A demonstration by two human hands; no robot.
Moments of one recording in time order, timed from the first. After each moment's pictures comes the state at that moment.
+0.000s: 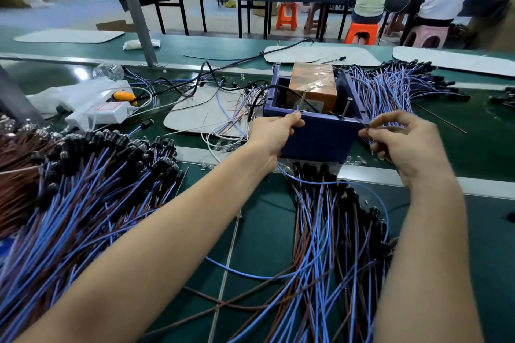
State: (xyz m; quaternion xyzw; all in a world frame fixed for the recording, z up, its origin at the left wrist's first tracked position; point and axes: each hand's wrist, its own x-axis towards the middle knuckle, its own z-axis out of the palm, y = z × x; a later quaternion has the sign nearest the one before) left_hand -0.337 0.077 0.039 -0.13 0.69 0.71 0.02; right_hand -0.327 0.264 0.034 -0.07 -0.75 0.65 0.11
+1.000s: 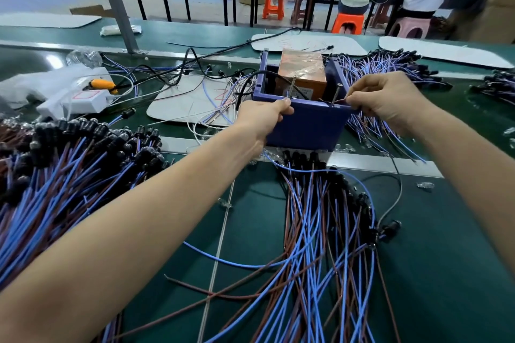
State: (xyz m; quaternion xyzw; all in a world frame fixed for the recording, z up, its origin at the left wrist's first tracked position) left_hand -0.340 0.072 0.040 -0.11 0.73 0.68 0.04; right_hand -0.366 0.270 0.064 0.04 -0.87 0.49 0.06
